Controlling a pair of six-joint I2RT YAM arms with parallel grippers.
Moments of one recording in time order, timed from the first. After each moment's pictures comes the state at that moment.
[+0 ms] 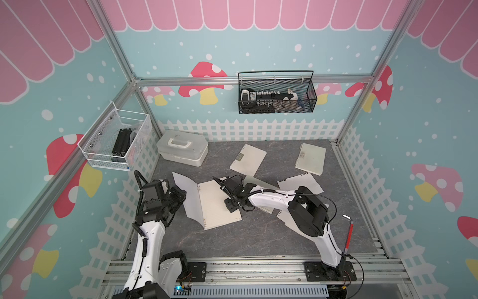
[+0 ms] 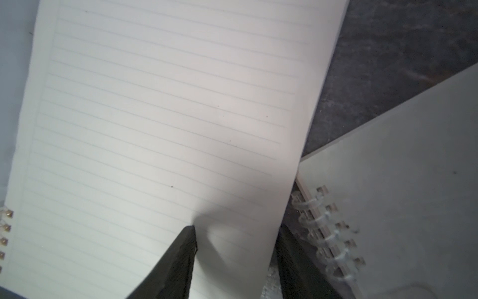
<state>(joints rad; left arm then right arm) 0.29 0.90 0.65 -0.49 0.40 -0.71 0.99 2.15 1.58 -0.54 0.10 0.33</state>
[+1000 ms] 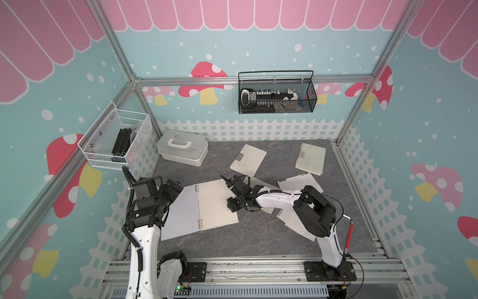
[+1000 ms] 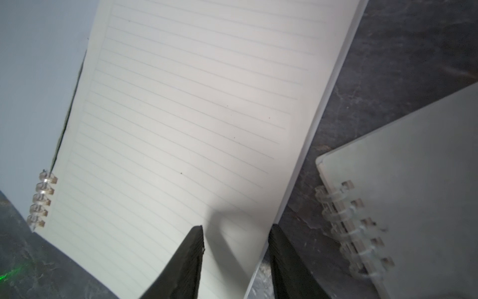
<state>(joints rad) 0.30 0.87 0.79 -0.69 0.25 -0.70 0.94 2.07 1.40 -0.32 -0.07 0.40</state>
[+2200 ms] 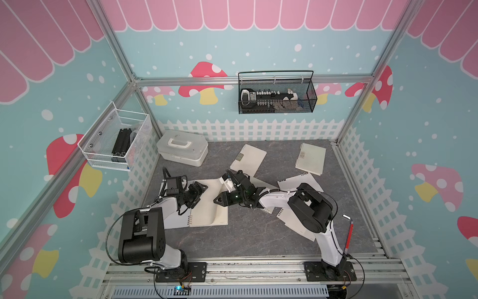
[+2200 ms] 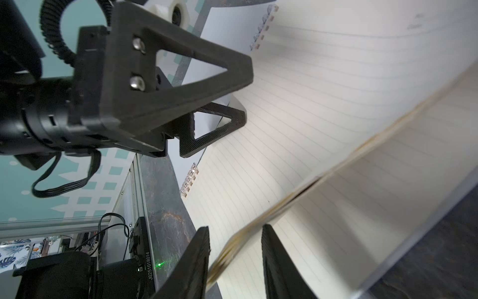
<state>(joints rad) 0.15 1.50 0.62 -0.04 0.55 -0.78 0.89 2.13 1.33 0.20 -0.49 0.64</state>
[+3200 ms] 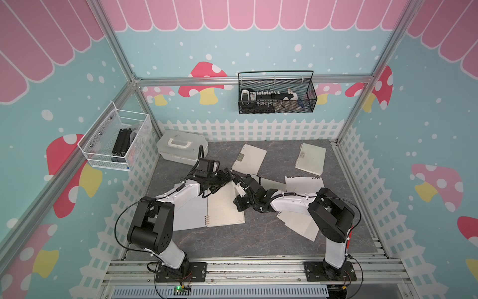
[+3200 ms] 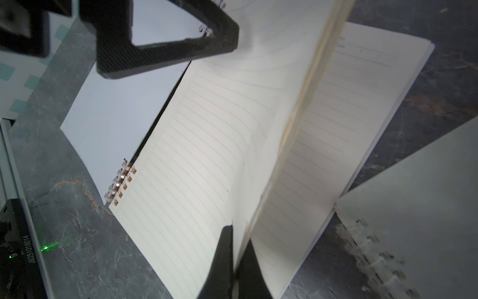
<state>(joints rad) -0.27 1.63 0.99 -0.21 0.35 -0.77 0.89 1.89 1.14 -0.05 -0.16 0.34</state>
